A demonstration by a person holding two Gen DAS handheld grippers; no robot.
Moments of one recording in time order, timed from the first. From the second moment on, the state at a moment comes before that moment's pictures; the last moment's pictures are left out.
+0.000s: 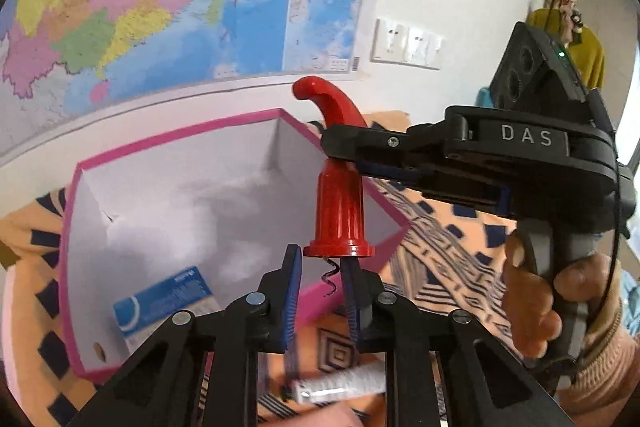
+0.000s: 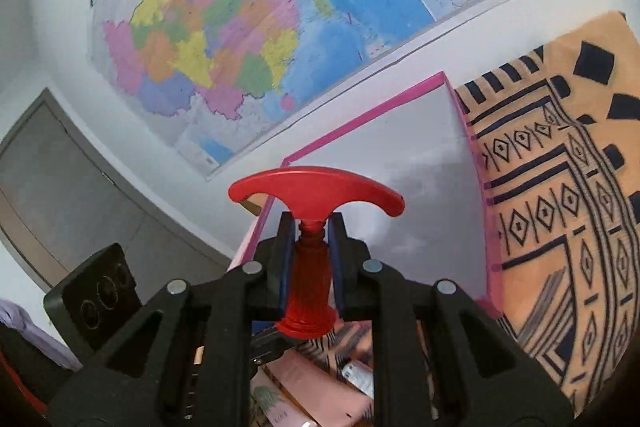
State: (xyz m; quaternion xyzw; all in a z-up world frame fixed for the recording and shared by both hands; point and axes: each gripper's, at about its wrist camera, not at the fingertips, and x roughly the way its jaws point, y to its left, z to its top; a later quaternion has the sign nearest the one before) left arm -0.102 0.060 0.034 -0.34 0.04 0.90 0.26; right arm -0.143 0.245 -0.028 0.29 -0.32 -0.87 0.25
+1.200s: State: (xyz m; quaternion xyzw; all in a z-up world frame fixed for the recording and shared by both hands) left arm -0.026 0.029 0.013 -0.34 0.02 0.90 0.27; right arm -0.038 0.257 -0.021 0.32 -0.20 -0.88 0.29
